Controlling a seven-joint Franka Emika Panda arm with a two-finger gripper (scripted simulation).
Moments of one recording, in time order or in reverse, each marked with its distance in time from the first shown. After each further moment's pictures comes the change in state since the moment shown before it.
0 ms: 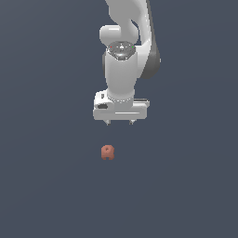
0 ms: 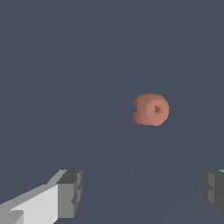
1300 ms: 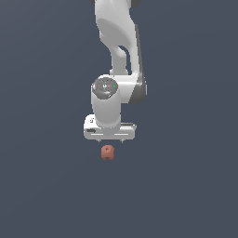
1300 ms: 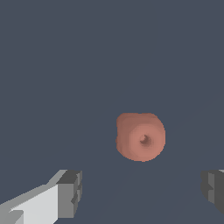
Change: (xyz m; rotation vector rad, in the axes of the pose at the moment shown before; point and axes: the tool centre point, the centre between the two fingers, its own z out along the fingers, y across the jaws) arm 0.040 0.043 0.075 0.005 -0.015 0.044
